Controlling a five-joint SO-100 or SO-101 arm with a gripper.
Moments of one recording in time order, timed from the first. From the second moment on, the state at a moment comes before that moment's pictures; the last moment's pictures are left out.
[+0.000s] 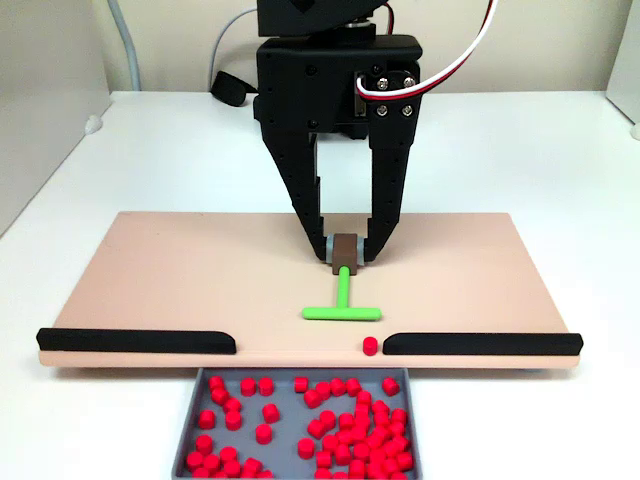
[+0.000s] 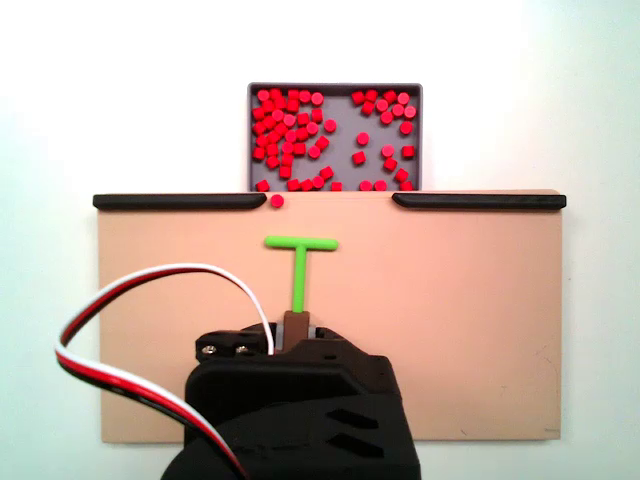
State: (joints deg) arm -2.4 83.3 105.7 61.8 -81.6
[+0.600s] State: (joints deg) arm -2.5 78.3 99.7 62.7 -80.2
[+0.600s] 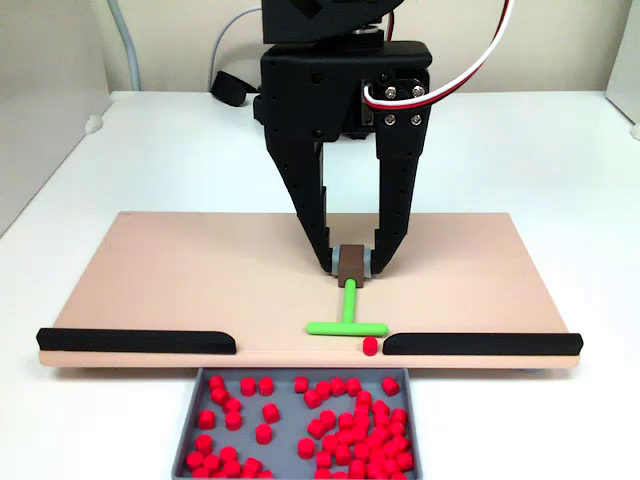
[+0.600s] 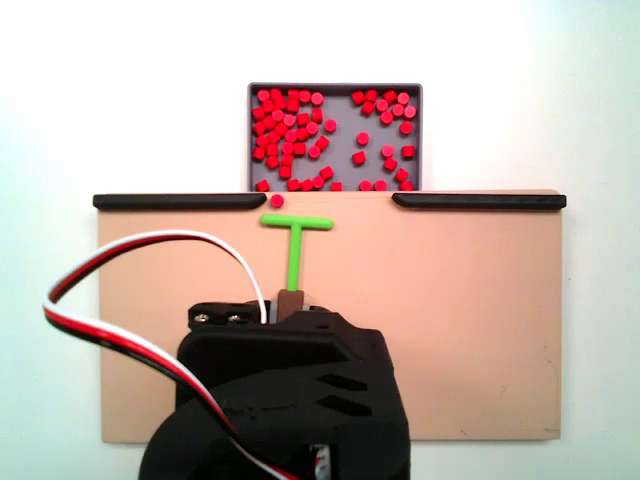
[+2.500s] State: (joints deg) arm 0.5 75.8 96.4 62.6 -82.9
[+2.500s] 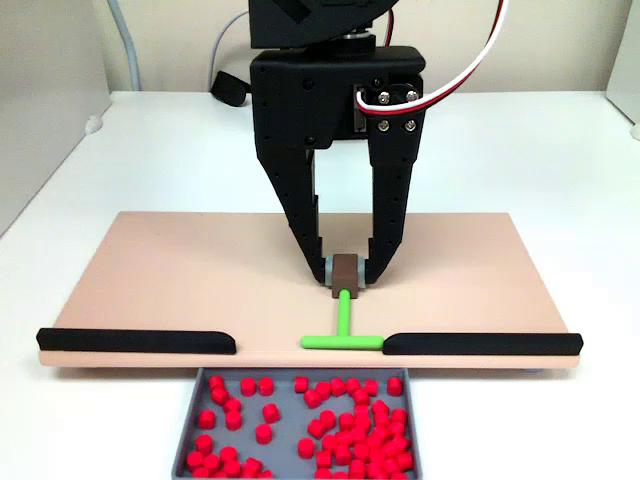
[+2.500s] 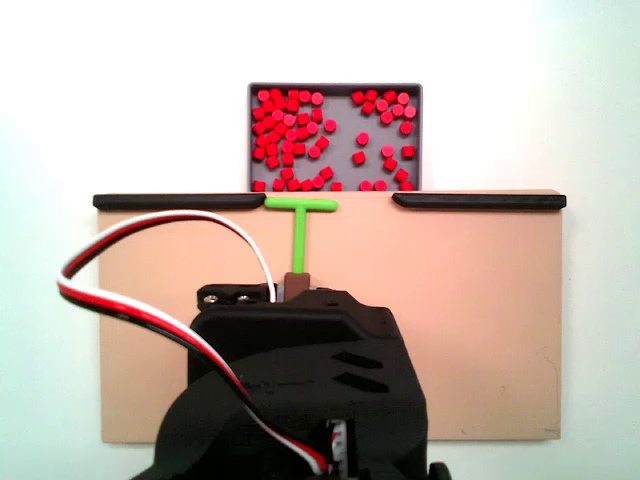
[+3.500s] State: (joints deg) arm 2.7 72.2 91.5 62.0 -85.7
